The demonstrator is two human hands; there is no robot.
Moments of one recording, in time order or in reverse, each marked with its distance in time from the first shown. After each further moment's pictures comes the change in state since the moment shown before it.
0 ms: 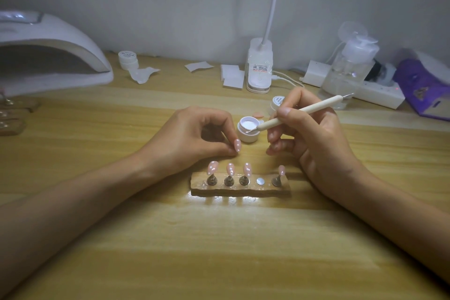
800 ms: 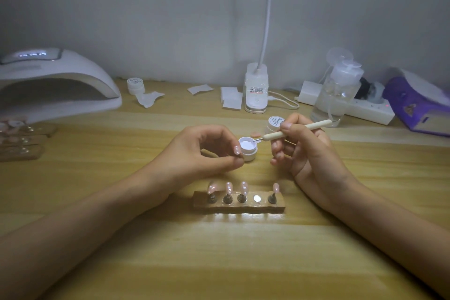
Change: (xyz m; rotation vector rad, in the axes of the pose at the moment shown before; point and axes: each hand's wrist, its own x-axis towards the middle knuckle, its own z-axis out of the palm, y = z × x) left_hand -0.006 0.020 -0.002 -0.217 0.021 -0.090; right_hand 0.002 -0.002 -0.007 0.204 0.112 0.151
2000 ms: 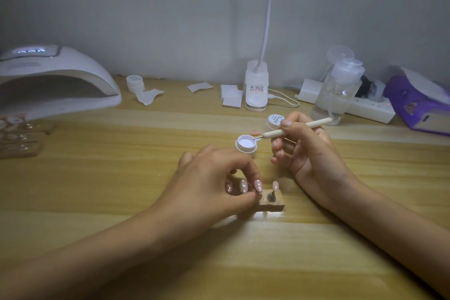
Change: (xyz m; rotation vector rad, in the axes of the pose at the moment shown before) left_hand -0.026 0.011 0.035 0.477 0.059 0.094; right_hand 0.001 0.001 -0.001 0.012 -0.008 -0.005
